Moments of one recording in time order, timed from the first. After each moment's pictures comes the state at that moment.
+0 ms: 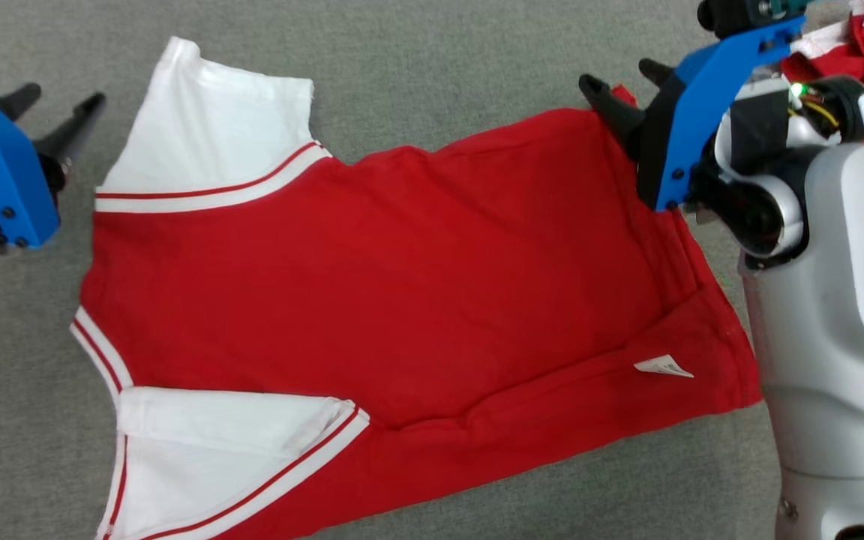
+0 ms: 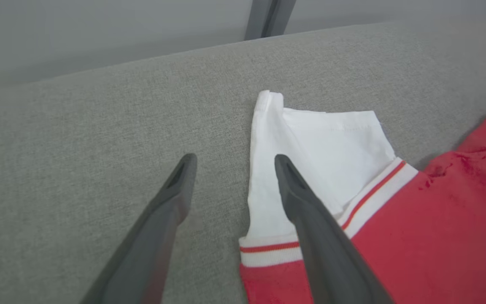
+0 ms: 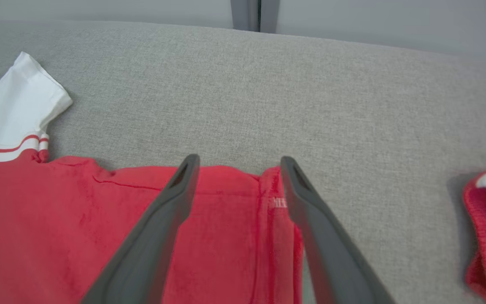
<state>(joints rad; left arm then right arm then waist) -0.74 0.65 -0.33 0.18 -0.80 -0.09 0.69 -0.83 -0.05 0.06 0.23 0.23 0.13 0.83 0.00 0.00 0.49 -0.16</state>
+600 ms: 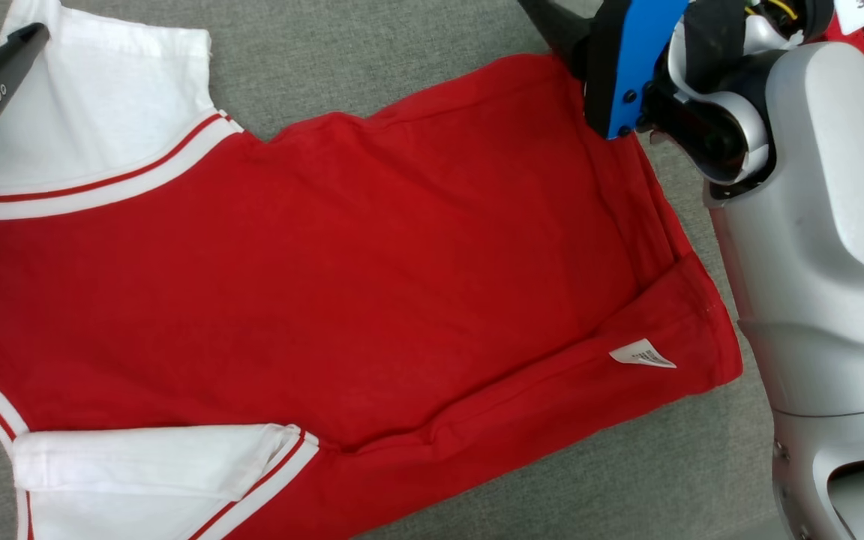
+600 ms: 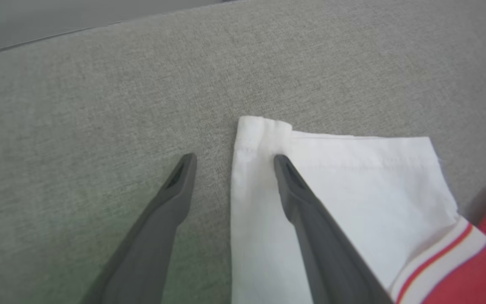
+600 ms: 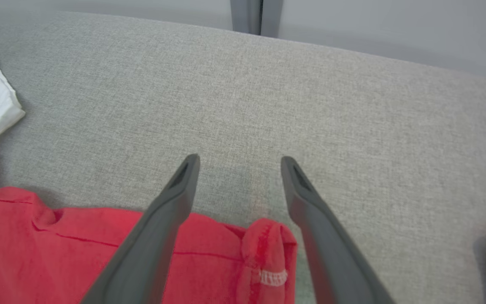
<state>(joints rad) -0.92 0.70 -0.34 0.18 -0.82 -0.06 0.88 -1.07 -0.05 0.21 0.38 0.33 0.13 0.73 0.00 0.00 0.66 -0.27</state>
